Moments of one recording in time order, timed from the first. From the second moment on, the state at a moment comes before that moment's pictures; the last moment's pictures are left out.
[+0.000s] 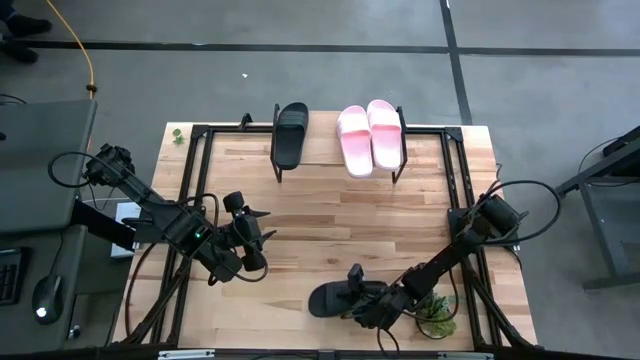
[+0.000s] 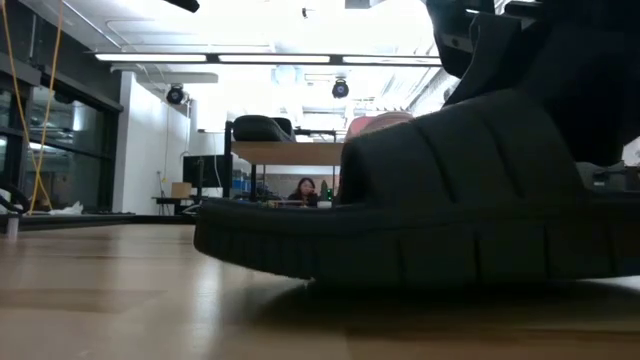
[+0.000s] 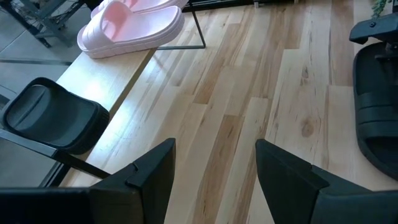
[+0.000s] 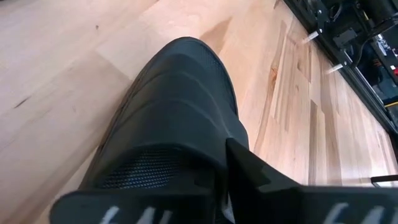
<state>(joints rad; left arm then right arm) -0.52 1.28 1.12 -0.86 -0.93 -0.56 0.71 1.93 1.00 0.21 0.60 -0.29</state>
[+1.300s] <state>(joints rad) -0.52 1.28 1.12 -0.86 -0.92 -0.56 0.65 1.90 1.07 0.17 0.76 -0.34</state>
